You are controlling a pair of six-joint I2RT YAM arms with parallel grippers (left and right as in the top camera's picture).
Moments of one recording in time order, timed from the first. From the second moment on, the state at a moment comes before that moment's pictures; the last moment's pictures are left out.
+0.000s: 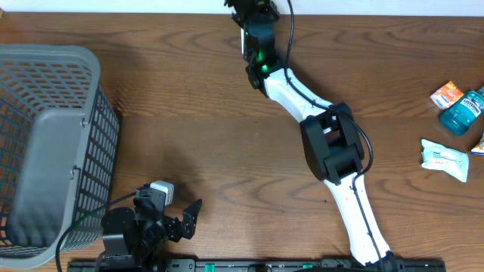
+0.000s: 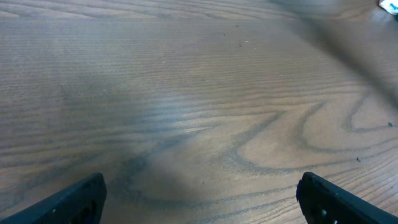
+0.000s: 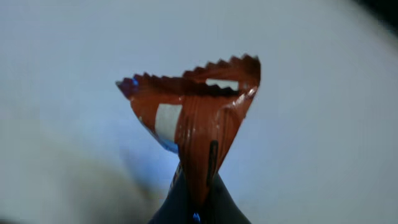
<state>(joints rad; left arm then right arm) 0.04 0.01 0.21 -0.84 0.50 0.01 0.49 2.56 2.07 0.59 0.50 -0.55</state>
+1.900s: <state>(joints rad) 0.04 0.01 0.21 -0.84 0.50 0.01 -0.09 1.52 2.07 -0.95 0.20 -0.06</state>
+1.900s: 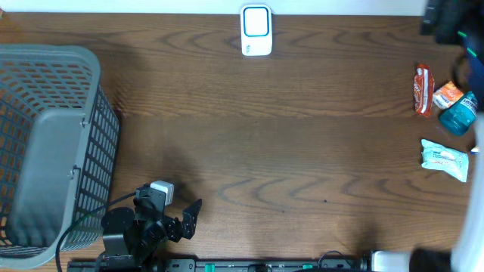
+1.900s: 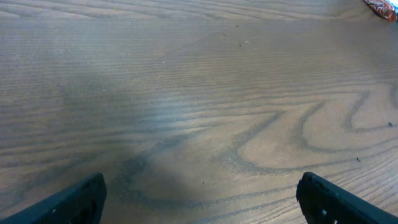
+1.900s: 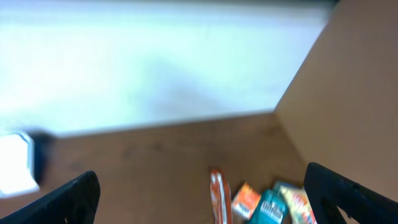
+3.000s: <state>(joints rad) 0.04 0.01 0.21 -0.84 0.50 0.01 -0.09 0.52 2.06 -1.38 0.14 -0.04</state>
